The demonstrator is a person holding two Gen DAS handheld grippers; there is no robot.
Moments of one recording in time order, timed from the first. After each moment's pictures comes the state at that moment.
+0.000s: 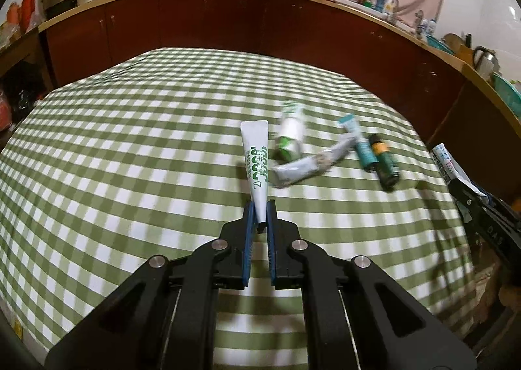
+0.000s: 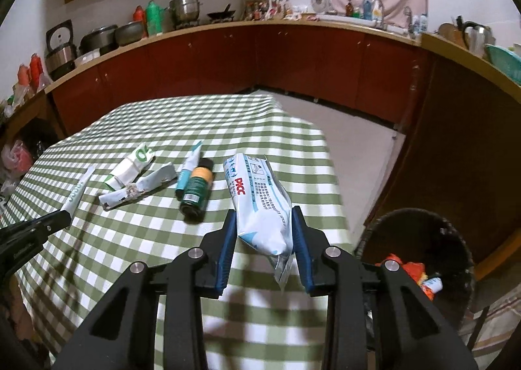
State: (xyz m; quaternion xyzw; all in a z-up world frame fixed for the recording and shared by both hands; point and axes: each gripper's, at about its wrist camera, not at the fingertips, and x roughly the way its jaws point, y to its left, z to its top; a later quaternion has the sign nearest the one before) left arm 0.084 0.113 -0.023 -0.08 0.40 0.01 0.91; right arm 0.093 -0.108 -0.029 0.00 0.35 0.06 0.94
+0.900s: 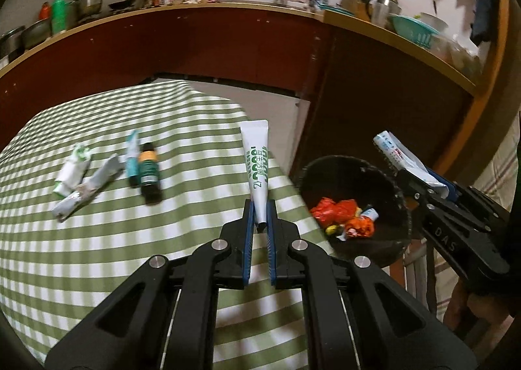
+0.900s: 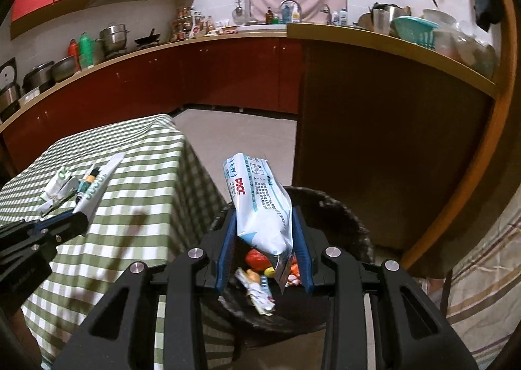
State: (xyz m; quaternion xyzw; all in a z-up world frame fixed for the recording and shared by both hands) left arm 0.090 -0.107 -0.014 0.01 0.37 -0.17 0.91; right arm 0.042 -0.241 -0.029 0.04 0.32 -0.08 0.94
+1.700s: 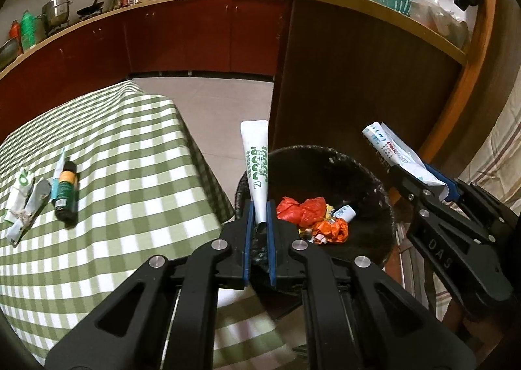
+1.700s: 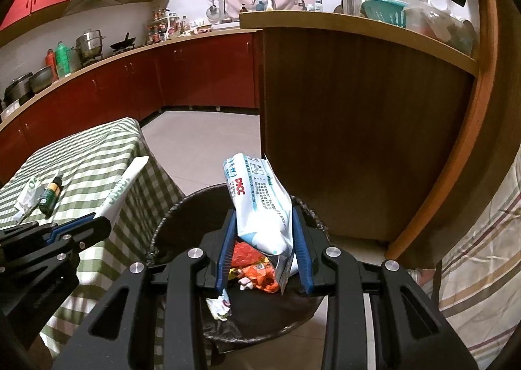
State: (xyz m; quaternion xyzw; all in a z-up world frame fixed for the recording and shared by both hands) left arm 0.109 -0.198 -0.037 0.05 0.39 -0.21 0.90; right arm 0.046 -0.295 -0.047 0.06 0.33 -0.13 0.94
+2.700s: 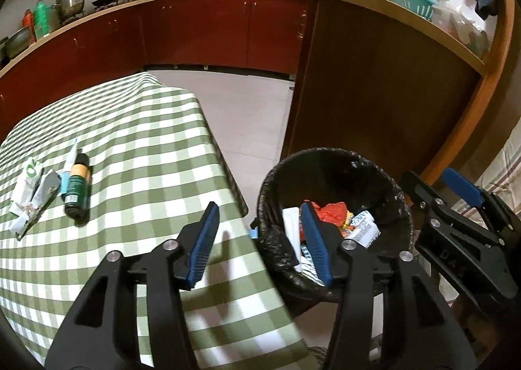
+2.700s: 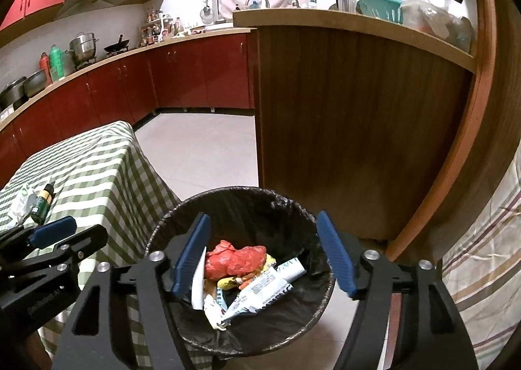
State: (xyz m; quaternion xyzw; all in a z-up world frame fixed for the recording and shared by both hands) left arm 0.119 -0.177 -0.039 0.04 0.40 -0.17 0.90; right arm 0.055 -0.298 -0.049 0.06 0.32 -0.14 0.94
